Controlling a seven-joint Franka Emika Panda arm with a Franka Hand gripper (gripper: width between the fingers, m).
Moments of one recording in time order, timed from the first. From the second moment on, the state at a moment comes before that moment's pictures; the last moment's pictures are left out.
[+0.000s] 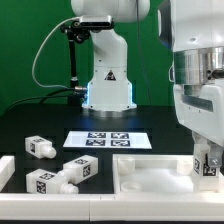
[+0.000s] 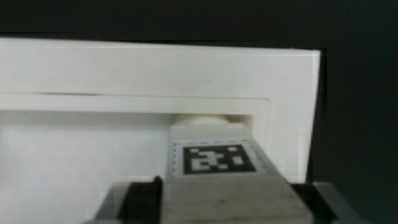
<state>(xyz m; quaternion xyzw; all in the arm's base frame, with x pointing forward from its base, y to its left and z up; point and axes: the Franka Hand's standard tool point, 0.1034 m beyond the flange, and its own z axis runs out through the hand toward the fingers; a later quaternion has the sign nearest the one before) 0.638 0.114 0.069 -0.74 0.67 -0.02 0.08</state>
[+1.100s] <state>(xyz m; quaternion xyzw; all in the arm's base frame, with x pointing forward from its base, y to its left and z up) 0.637 0.118 0.066 -1.00 0.04 -0.05 0.02</state>
